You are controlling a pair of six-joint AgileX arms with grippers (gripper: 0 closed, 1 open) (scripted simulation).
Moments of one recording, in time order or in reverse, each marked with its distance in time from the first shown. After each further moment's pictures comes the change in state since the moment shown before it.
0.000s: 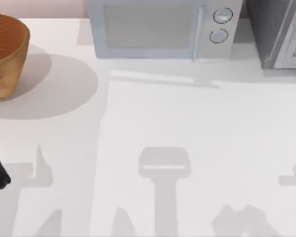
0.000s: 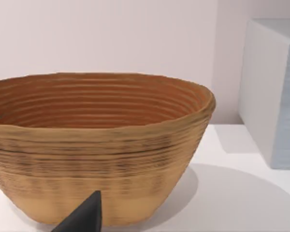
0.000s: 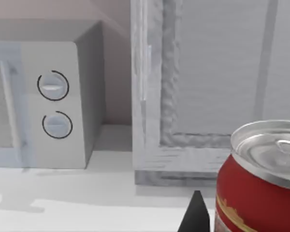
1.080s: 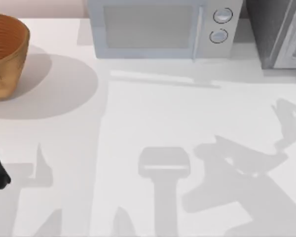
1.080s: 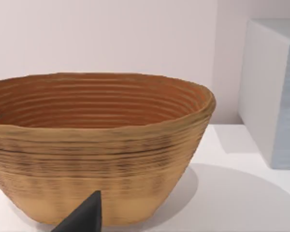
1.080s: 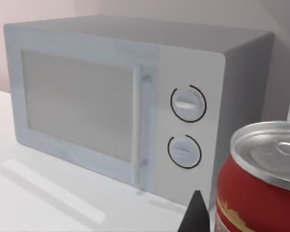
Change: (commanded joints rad) left arm 0.000 0.000 0.000 0.000 0.000 0.000; right arm -0.217 1.545 0.290 1.310 -0.708 0.018
